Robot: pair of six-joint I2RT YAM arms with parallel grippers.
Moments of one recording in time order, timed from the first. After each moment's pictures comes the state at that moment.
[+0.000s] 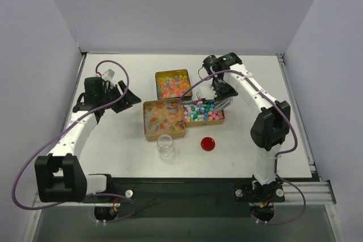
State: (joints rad) left arm -0.02 1.29 0.92 -0.33 0.50 -0.57; right arm 0.49 1.93 1.85 -1.43 0.34 -1.41
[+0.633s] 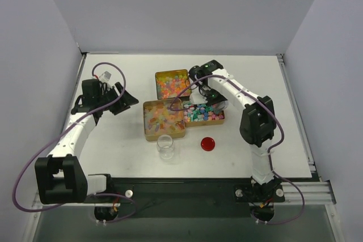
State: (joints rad) left arm 0.02 1.27 0.89 -0.32 0.50 -0.59; right arm 0.58 2.07 1.87 -1.43 0.50 -1.25
